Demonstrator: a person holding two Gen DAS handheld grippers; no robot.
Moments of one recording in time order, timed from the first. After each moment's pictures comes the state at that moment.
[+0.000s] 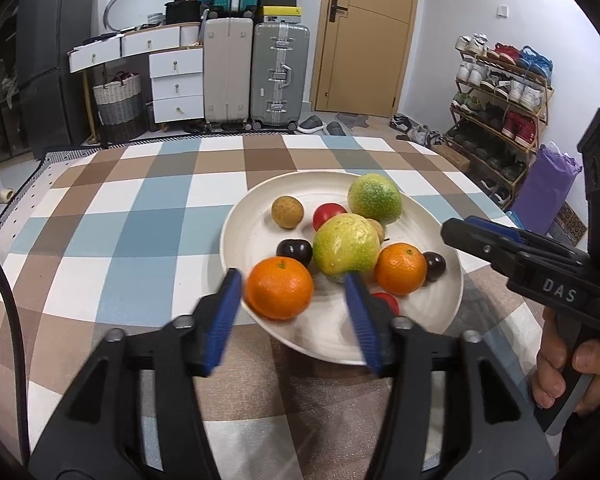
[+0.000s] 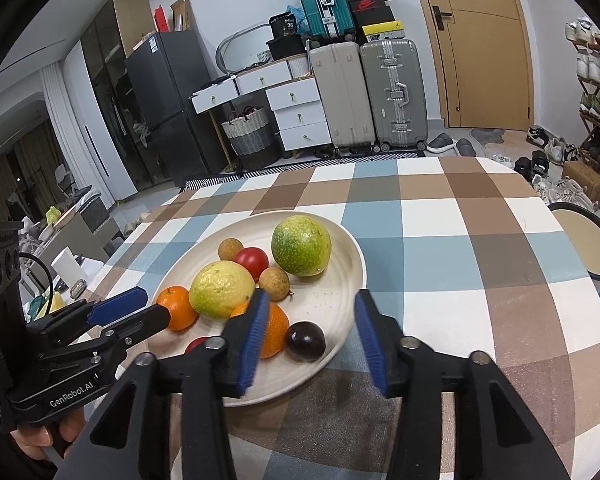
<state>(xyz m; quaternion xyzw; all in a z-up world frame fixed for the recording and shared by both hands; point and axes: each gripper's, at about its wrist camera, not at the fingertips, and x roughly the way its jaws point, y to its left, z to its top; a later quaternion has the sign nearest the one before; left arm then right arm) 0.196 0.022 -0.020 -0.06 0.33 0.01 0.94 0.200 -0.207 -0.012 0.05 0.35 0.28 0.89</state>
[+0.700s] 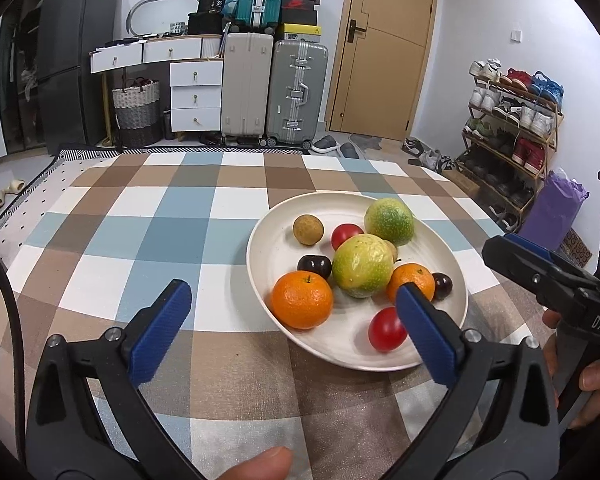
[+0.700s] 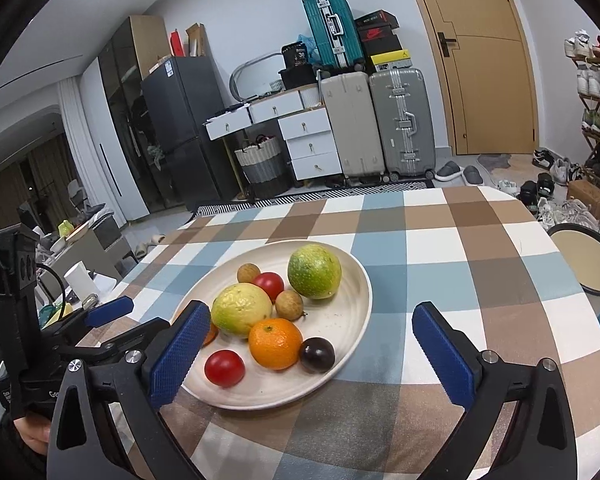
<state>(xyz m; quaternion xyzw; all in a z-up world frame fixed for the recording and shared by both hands) 0.185 0.035 -0.015 -0.08 0.30 0.03 0.95 0.186 -0.215 -0.001 0.07 0.29 0.30 0.91</state>
